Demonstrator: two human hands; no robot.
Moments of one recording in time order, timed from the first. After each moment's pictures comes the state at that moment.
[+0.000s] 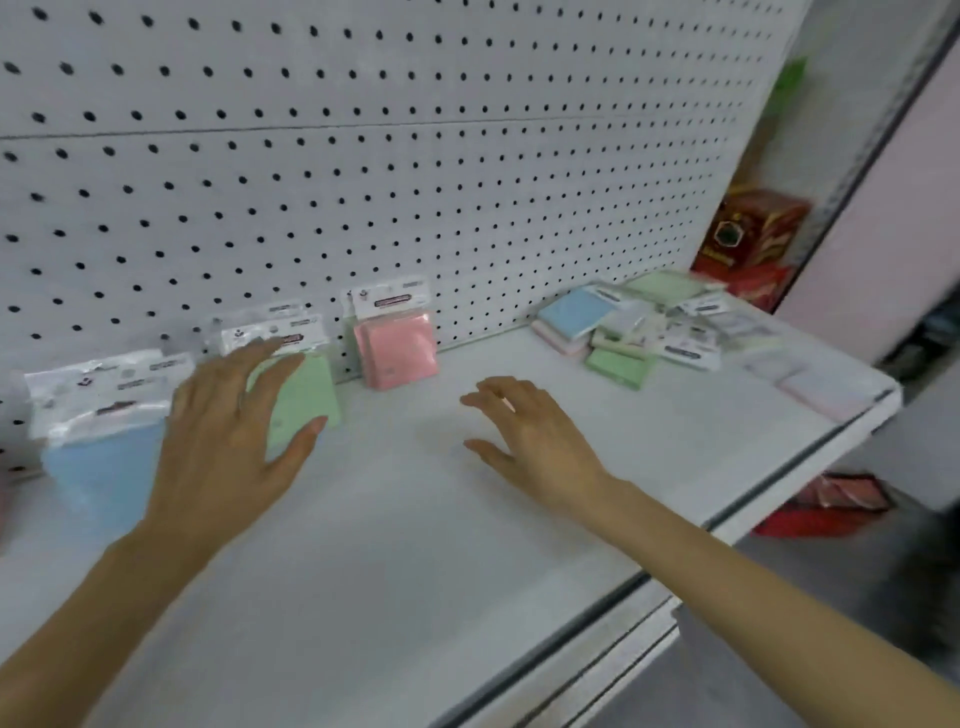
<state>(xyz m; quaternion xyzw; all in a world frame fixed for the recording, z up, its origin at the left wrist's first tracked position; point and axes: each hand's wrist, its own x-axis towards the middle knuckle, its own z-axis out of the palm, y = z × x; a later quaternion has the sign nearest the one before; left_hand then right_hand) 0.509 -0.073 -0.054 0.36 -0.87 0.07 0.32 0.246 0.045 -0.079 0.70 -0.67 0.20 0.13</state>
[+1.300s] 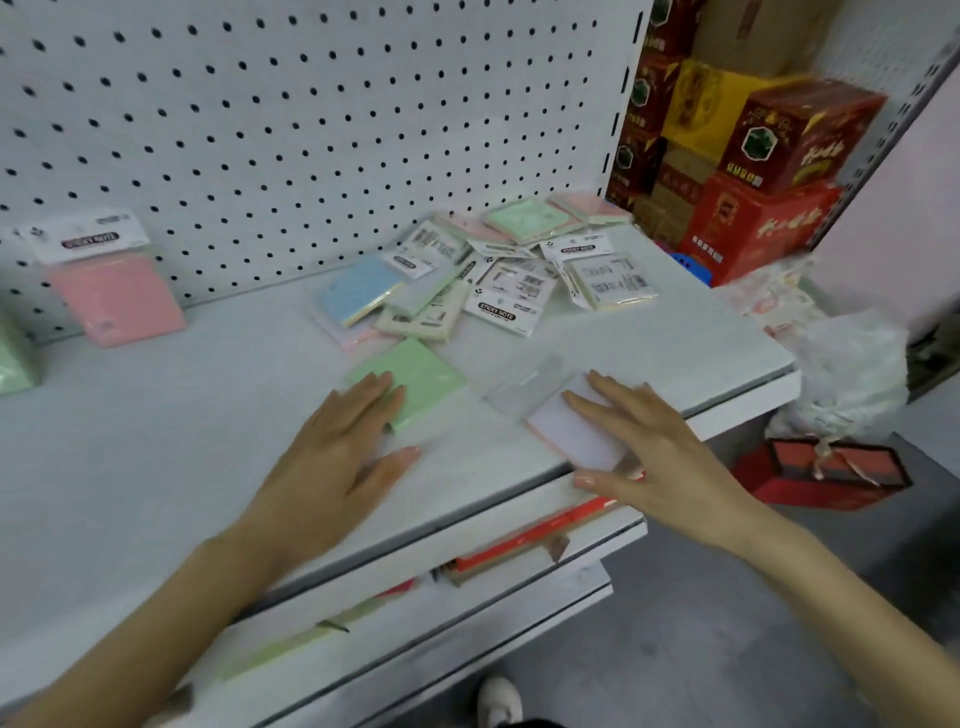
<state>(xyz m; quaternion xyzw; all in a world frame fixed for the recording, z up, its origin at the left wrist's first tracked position) 0.212 0.079 -0.115 0.33 -0.93 -0.12 0.13 -0.085 0.221 -0.121 0.67 -0.69 0.21 -0.15</state>
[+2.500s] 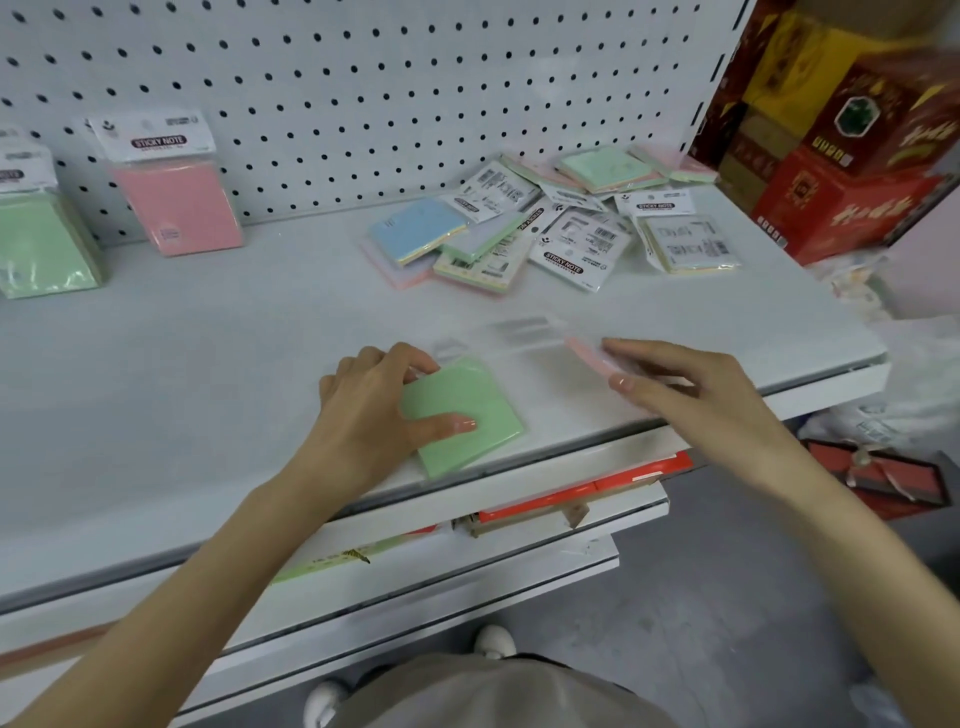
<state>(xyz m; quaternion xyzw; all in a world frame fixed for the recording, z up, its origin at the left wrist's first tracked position) 0.204 0.099 -0.099 0.52 -0.80 -0.24 0.16 -0.045 0.200 -0.072 0.51 -0.70 0.39 -0.32</state>
